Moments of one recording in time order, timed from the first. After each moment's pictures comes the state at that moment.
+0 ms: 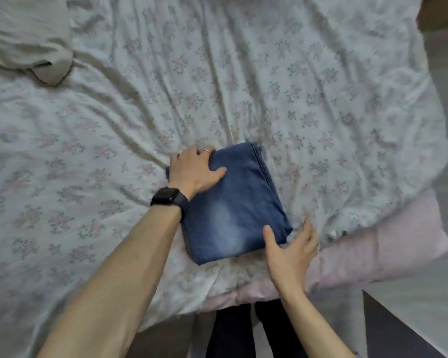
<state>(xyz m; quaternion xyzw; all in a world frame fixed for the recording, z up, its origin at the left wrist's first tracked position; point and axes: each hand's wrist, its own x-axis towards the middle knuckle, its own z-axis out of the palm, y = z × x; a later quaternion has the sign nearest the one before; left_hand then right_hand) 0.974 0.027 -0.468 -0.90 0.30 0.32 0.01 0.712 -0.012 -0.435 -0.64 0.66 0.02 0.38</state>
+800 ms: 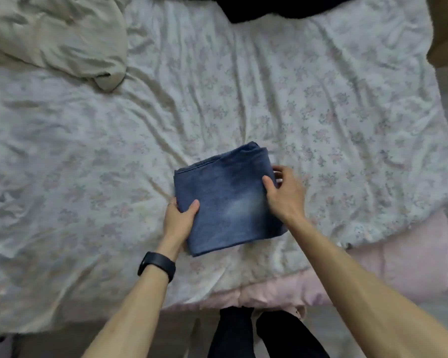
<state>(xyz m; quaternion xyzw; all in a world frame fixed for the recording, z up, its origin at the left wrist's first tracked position) 0.888 0.131 -0.431 -0.79 -0.20 0.34 -0.47 0.796 -0.098 -0.435 -0.74 0.46 0.03 0.49</state>
